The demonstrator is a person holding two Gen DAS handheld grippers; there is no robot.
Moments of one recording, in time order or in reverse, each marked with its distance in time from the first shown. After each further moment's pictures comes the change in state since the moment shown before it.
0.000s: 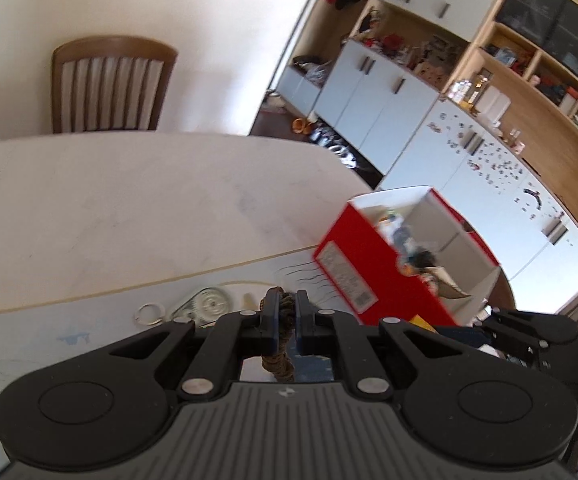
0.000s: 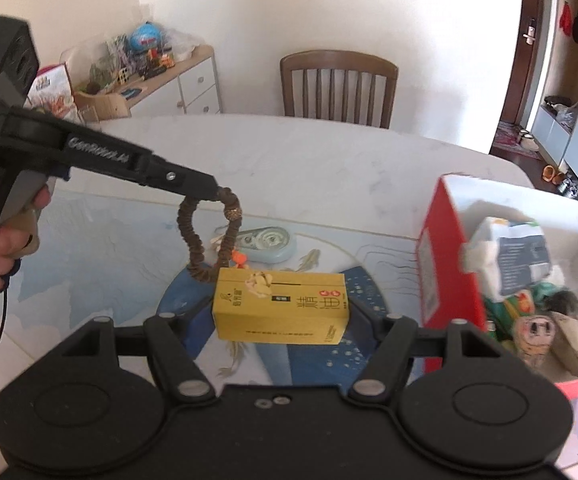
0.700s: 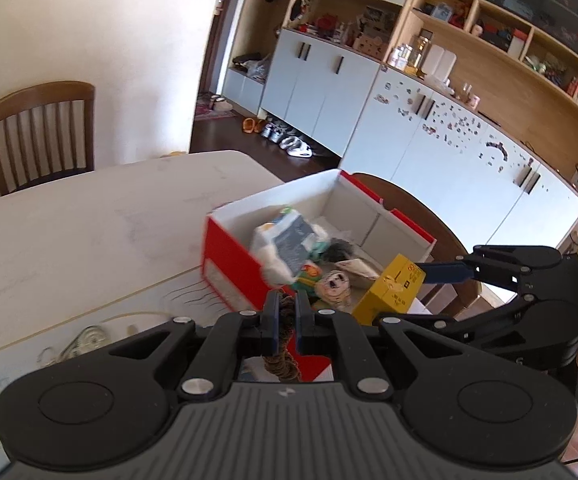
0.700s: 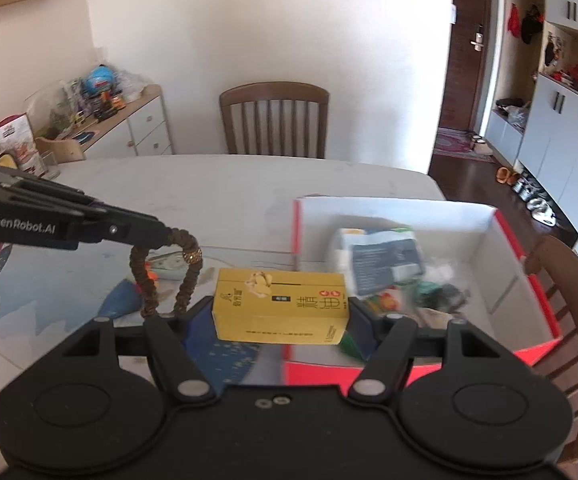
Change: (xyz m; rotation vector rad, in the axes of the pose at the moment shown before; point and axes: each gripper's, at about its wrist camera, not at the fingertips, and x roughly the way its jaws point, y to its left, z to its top) left arm 0.032 -0.145 0.010 0.195 0.019 -0.039; right arm -0.080 -0.105 -0.012 0.073 -0.078 -0.093
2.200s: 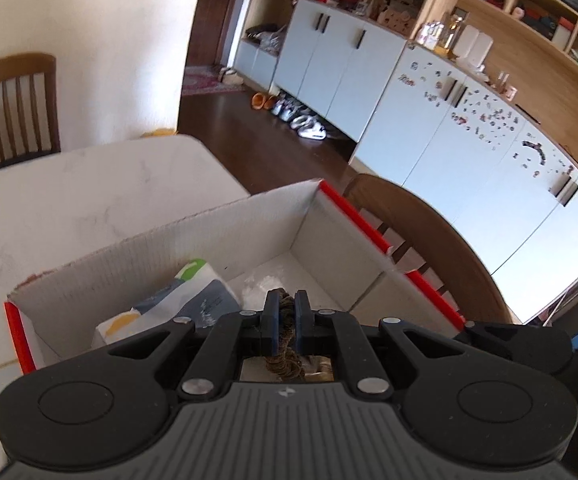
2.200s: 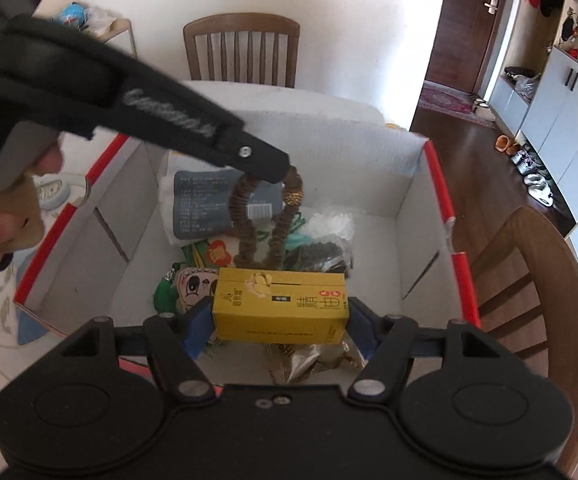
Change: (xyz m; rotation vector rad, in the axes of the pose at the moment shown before) left arm 0.221 -0.063 0.070 -0.082 0.076 0.056; right arm 0.087 -0.150 -0.013 -0.101 0.196 -0.004
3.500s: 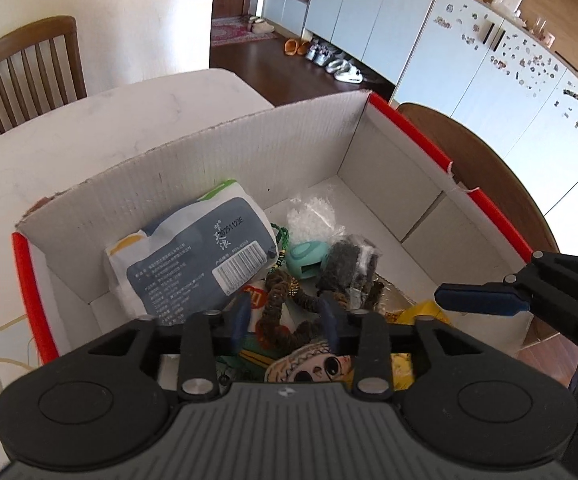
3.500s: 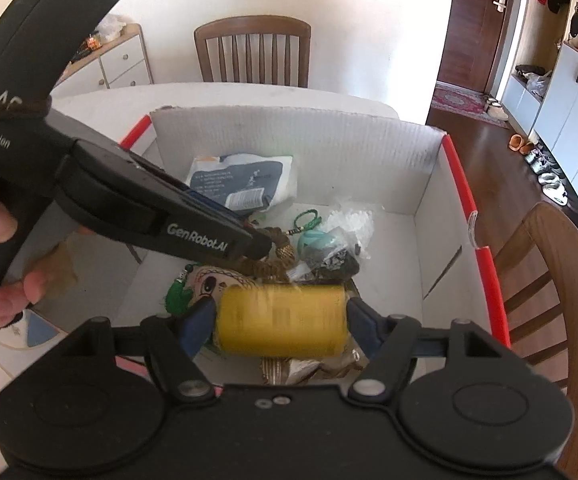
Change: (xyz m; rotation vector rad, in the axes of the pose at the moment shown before) left arm 0.016 0.003 -0.026 0.031 0.155 0.132; right arm -0.001 -0.004 -0.005 0.008 -0.025 0.060
